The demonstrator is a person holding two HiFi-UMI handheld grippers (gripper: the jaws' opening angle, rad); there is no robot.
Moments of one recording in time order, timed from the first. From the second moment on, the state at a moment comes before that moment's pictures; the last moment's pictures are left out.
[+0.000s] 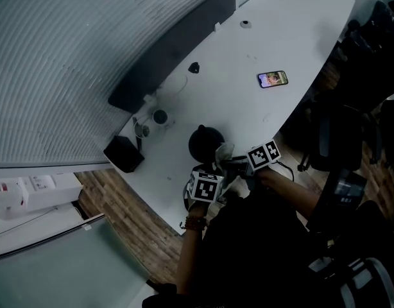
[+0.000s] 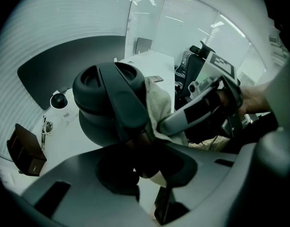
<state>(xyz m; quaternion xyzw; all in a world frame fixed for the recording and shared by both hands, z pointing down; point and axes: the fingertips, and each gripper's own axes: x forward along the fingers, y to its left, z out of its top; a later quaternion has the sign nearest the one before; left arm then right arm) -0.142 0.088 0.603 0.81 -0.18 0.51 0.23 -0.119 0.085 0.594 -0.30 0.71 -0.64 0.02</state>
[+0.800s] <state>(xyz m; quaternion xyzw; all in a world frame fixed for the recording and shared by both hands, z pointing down) -0.172 0.090 0.603 0.82 -0.14 0.53 0.14 -0.026 0.085 0.630 -0.29 0.72 -0.62 0.01</state>
